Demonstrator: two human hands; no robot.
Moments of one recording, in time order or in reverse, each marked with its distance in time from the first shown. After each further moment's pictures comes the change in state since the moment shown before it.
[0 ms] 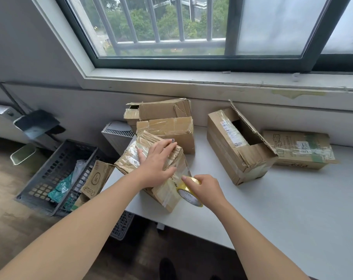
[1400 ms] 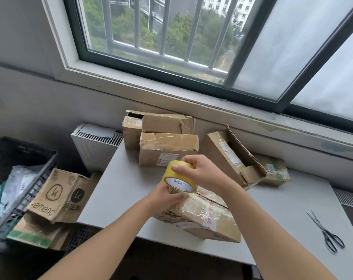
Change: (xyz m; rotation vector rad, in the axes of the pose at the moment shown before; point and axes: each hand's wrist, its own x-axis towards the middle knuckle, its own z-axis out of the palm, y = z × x) left_hand -0.016 -0.080 0.022 -1.109 -0.298 -0.014; right_hand 0.007 -0.184 0.031 -0.172 -0.120 -0.159
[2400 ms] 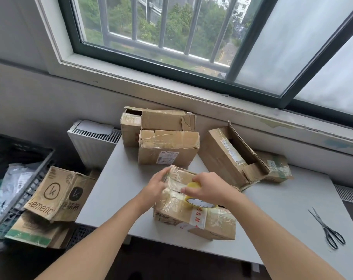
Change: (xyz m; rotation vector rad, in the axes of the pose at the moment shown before) left_hand 0.018 -0.029 -0.029 0.021 0.060 0.005; right_hand -0.001 0.047 0.004 -0.605 -0.116 0.188
